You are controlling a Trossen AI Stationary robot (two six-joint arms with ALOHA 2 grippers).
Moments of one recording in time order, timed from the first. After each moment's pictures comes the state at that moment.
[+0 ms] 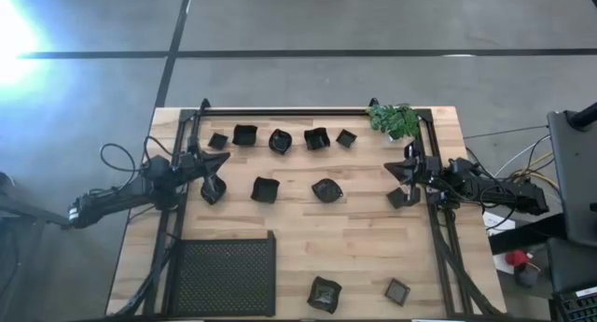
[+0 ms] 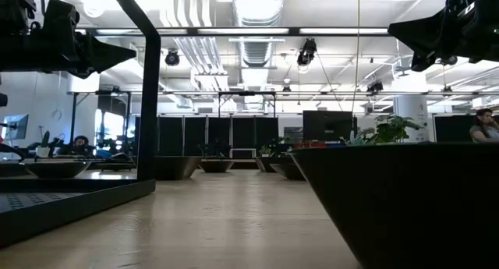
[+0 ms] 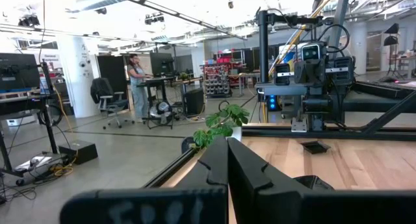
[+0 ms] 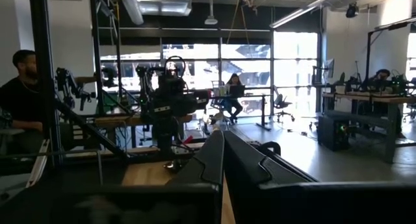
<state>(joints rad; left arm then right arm) 0.28 0.02 0.01 0.16 -0.09 0.12 -0.11 0.02 0.01 0.27 0.05 0.04</state>
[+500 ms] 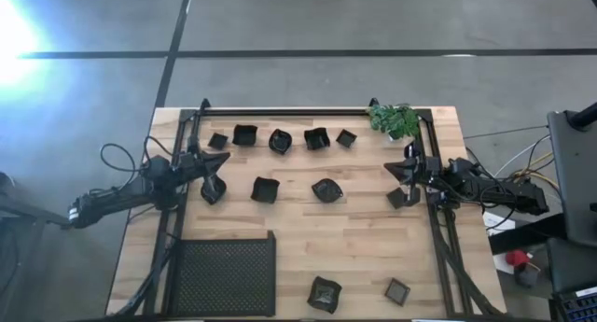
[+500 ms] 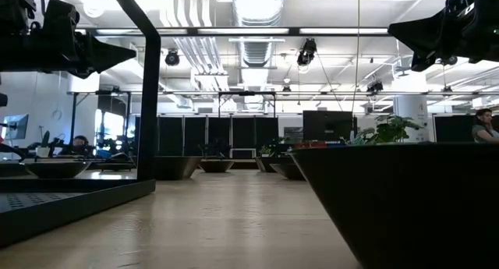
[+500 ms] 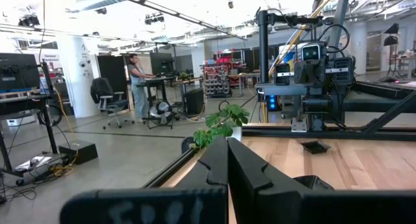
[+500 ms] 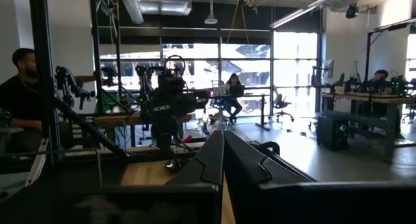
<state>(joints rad) 0.28 0.02 0.01 0.16 -0.09 0.12 -0.11 0.02 0.01 0.27 0.05 0.04</state>
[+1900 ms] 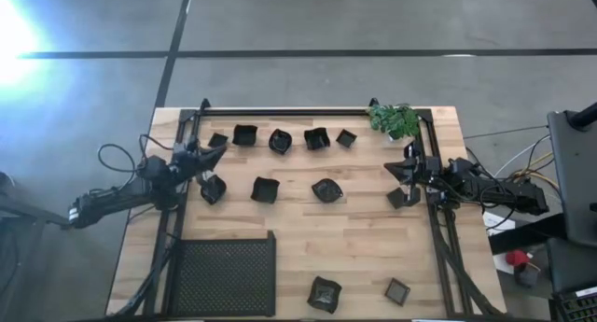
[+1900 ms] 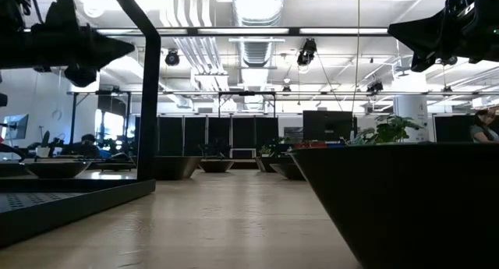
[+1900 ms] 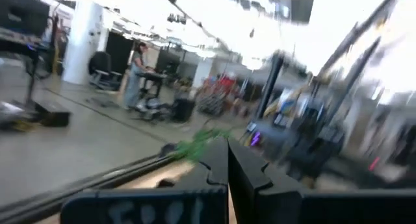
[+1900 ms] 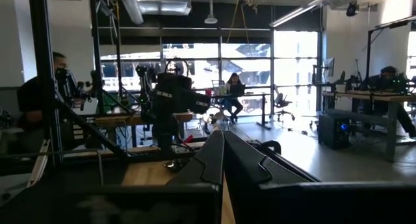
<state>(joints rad) 0.28 0.02 0.01 0.25 -0.16 -0.28 -0.11 0.02 0.01 0.27 0.05 0.05</state>
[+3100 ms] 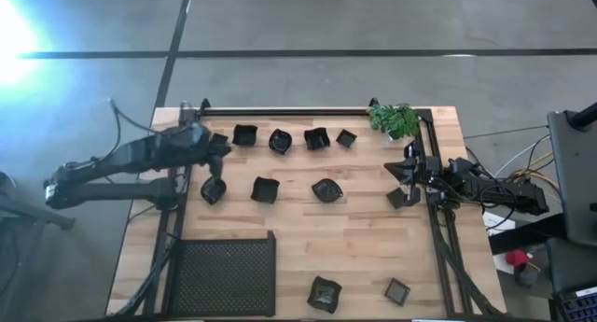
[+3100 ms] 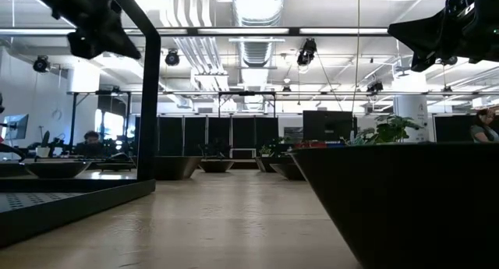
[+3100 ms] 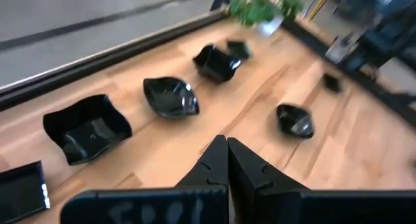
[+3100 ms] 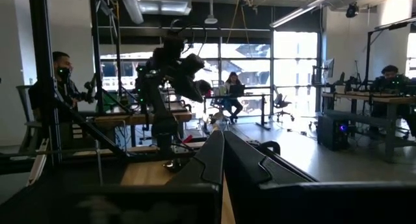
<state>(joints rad) 0.28 0.70 0.73 -0.64 -0.19 -0.47 -0.11 0.02 0.01 0.27 0.05 0.04</state>
